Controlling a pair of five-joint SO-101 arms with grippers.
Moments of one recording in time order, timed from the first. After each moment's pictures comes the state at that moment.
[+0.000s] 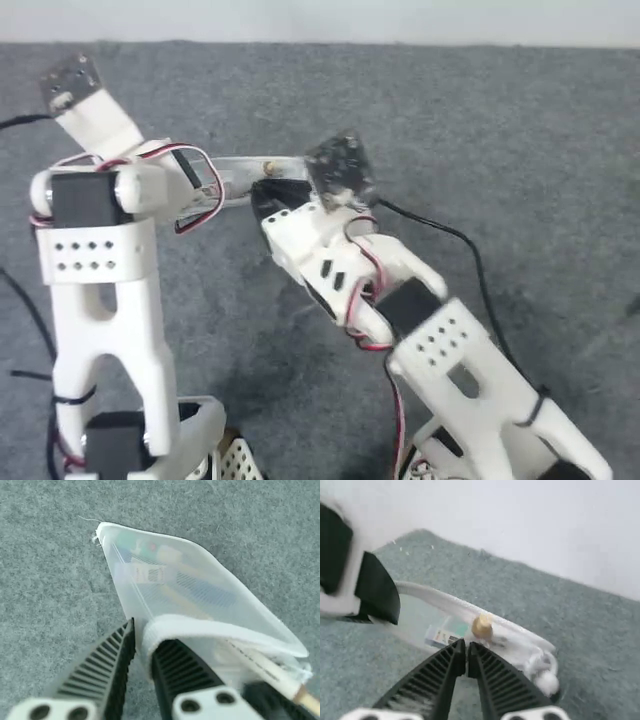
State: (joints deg) left arm -8.8 -20.4 -2.4 98.4 35.6; right arm -42.4 -40.4 40.9 26.1 -7.2
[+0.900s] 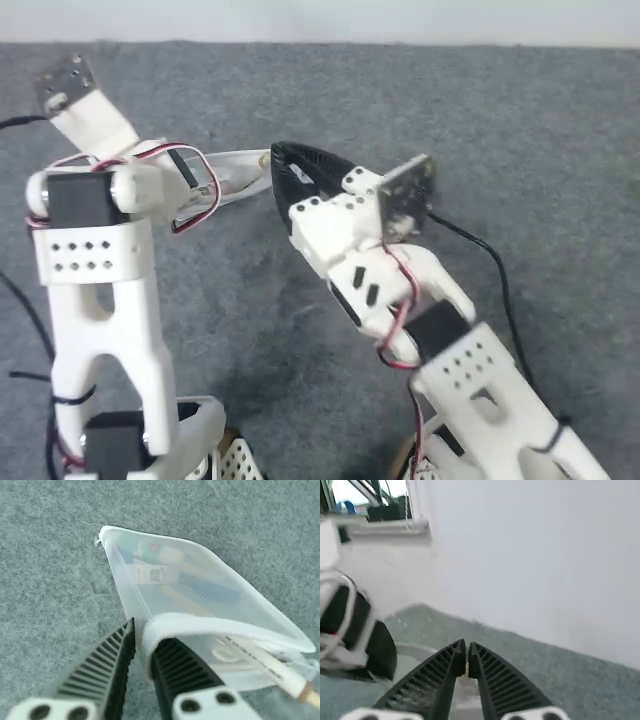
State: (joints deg) left arm -9.1 -20.4 -2.4 98.4 35.6; right arm -39.3 -45.3 49.2 7.4 -7.3
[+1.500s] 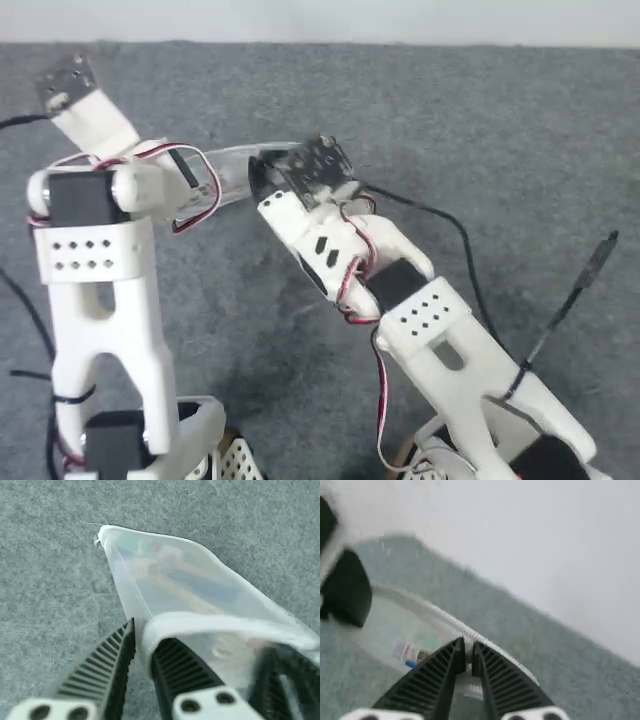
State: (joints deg) left arm -9.1 -20.4 -2.4 98.4 35.6; right arm -40.4 -27.3 39.9 15.1 8.4
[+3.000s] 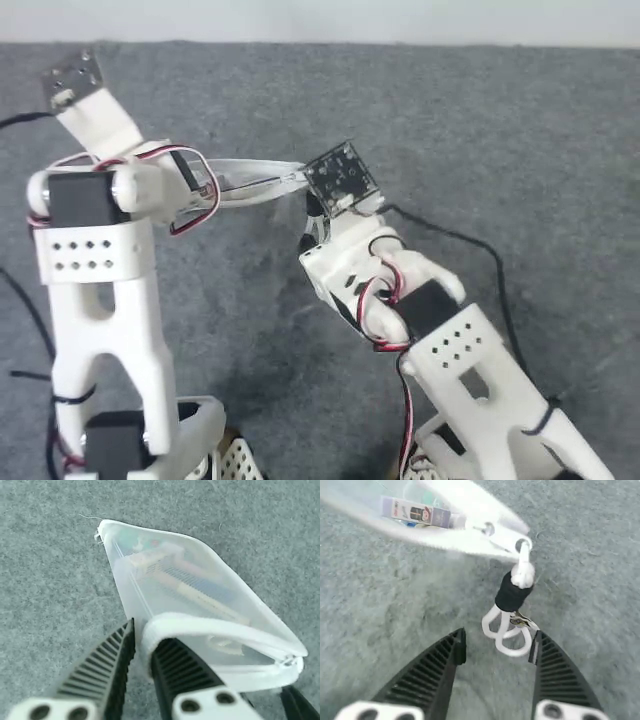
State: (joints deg) left arm -9.1 -20.4 -2.3 98.4 32.0; right arm -38.8 -41.4 46.0 44.4 -1.8
